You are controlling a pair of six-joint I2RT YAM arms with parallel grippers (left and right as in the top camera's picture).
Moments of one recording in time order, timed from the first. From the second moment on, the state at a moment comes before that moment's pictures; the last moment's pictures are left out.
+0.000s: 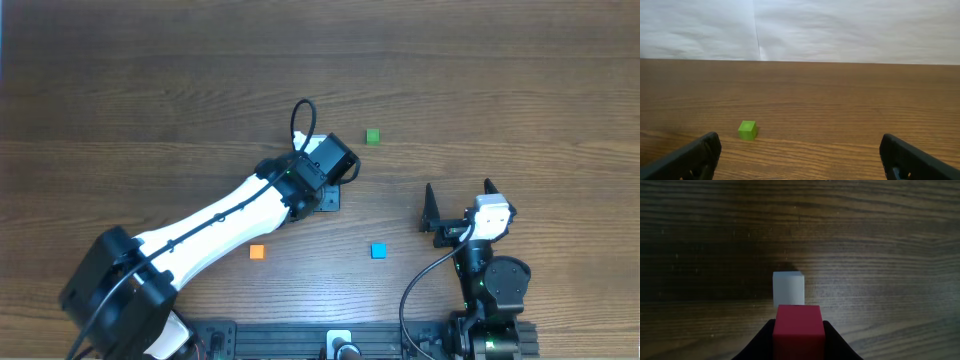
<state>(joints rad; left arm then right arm) -0.81 1.67 1.10 -0.66 -0.14 -0.78 0.01 0.01 0.01 -0.07 -0.07 0.01</state>
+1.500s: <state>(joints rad) -0.78 1.80 1.16 -0.65 -0.15 -0.79 0.01 0.01 0.01 -0.07 -0.07 0.01</state>
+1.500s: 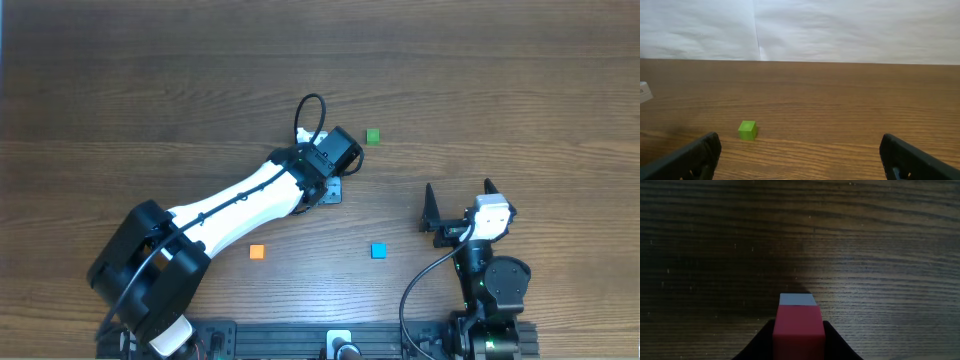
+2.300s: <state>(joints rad) -0.78 1.81 1.16 -0.65 -0.15 -0.79 0.01 0.01 0.01 -0.07 -0.07 0.01</state>
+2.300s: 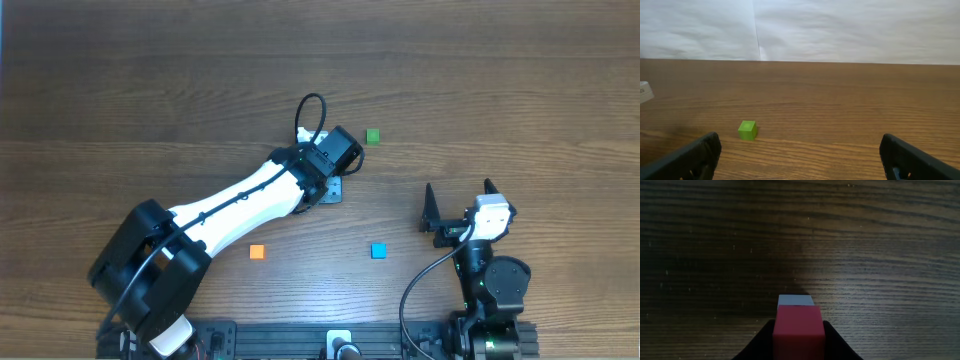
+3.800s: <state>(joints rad) -0.78 1.83 1.16 -0.65 -0.16 -0.80 0.01 0.01 0.01 -0.07 -0.07 0.01</state>
